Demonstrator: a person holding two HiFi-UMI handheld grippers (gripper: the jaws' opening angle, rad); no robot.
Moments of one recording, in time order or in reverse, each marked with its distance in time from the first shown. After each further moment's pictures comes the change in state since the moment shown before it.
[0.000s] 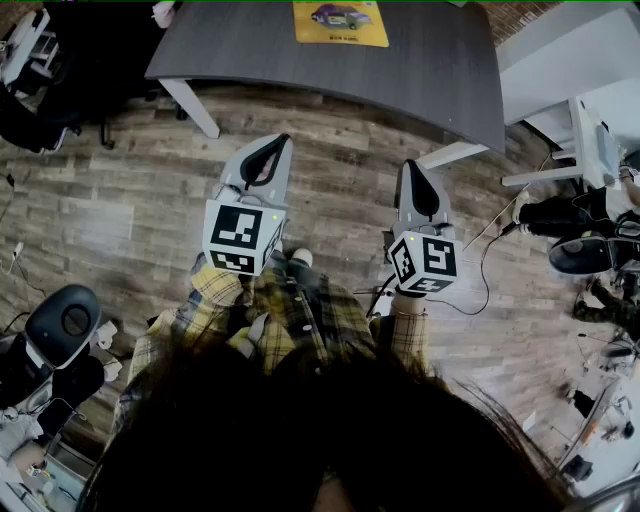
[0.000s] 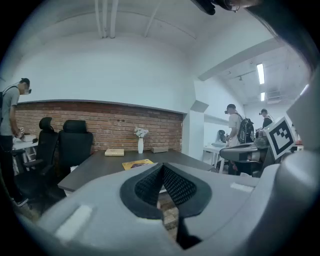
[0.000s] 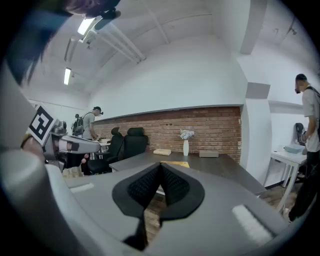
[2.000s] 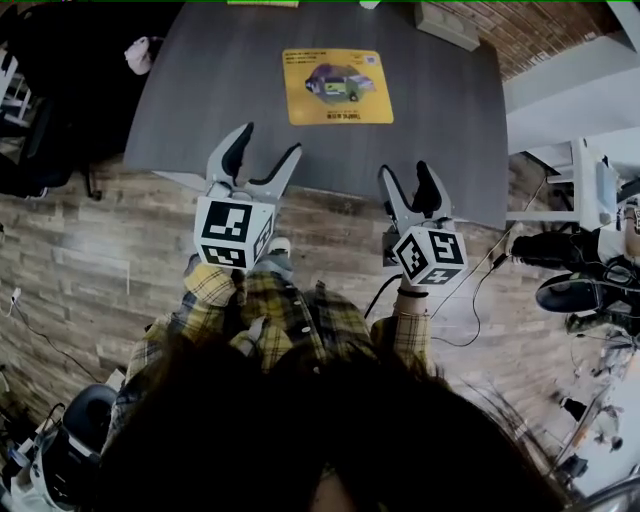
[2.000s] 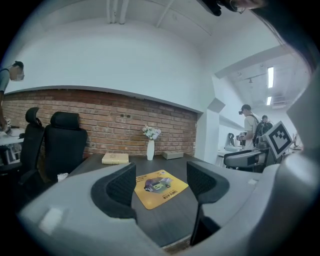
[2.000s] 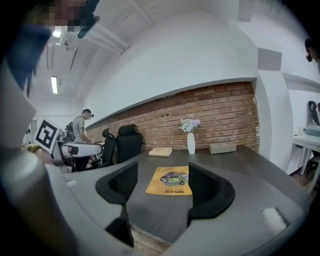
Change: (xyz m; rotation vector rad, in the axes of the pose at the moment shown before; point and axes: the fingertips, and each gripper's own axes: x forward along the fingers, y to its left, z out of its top) left arm 0.245 0.179 0.041 -0.040 -0.002 -0.013; right arm 0.285 -0.075 0.021 0.144 0.070 0.044
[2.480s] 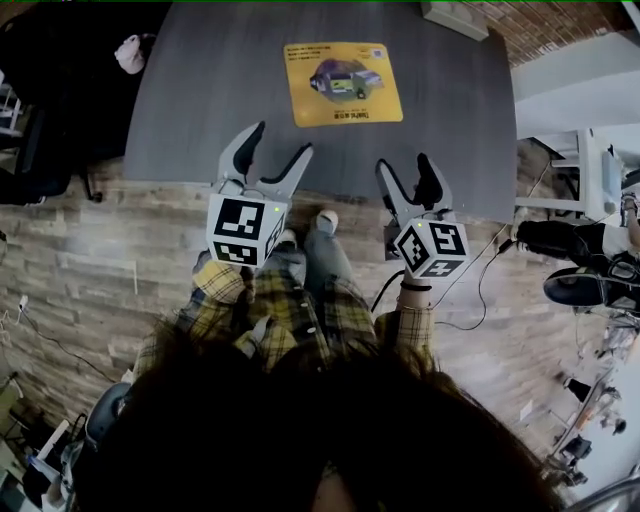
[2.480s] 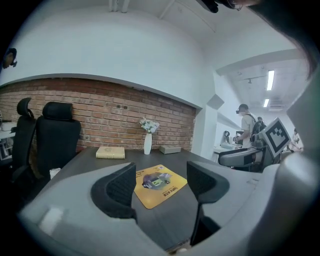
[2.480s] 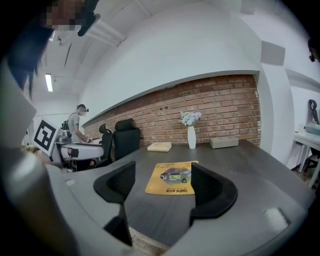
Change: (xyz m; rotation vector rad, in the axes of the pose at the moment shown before) left arm 0.041 0.024 -0.017 -0.023 0.061 -0.063; right arm 0.052 0.005 -0.009 0.016 0.069 -0.017
